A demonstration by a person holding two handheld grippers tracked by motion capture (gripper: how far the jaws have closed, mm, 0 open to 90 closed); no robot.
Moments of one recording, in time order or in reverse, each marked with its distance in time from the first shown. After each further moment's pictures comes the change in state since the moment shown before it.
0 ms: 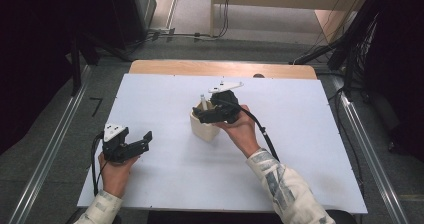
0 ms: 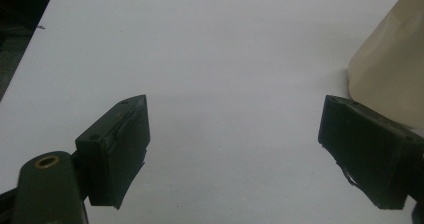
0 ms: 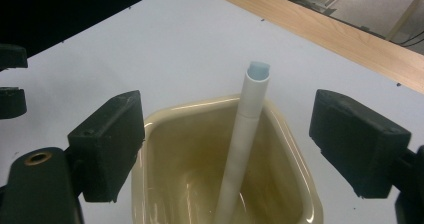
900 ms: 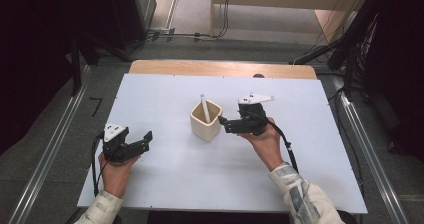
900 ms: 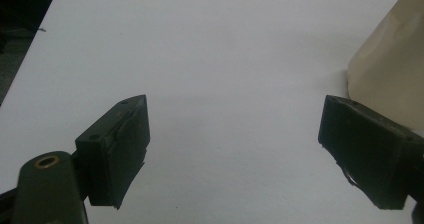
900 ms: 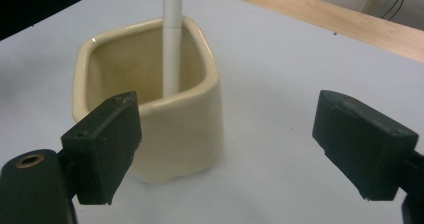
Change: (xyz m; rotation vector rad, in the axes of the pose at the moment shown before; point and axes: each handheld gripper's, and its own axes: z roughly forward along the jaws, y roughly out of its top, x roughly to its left) left arm -0.002 0.000 -0.001 -0.005 0.005 0.006; right arm -0.033 -0.051 -0.045 -0.013 -0.064 0.072
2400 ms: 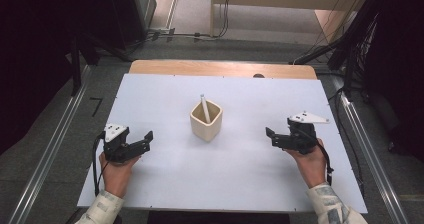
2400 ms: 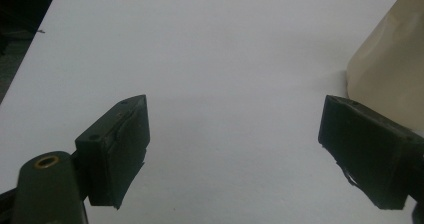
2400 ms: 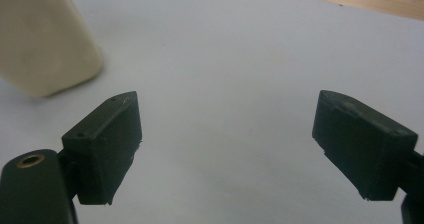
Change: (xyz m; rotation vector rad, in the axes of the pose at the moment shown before) left arm -0.002 0.000 0.001 -0.005 0.001 0.005; right arm -0.070 -0.077 -0.080 0.012 -0.217 0.111
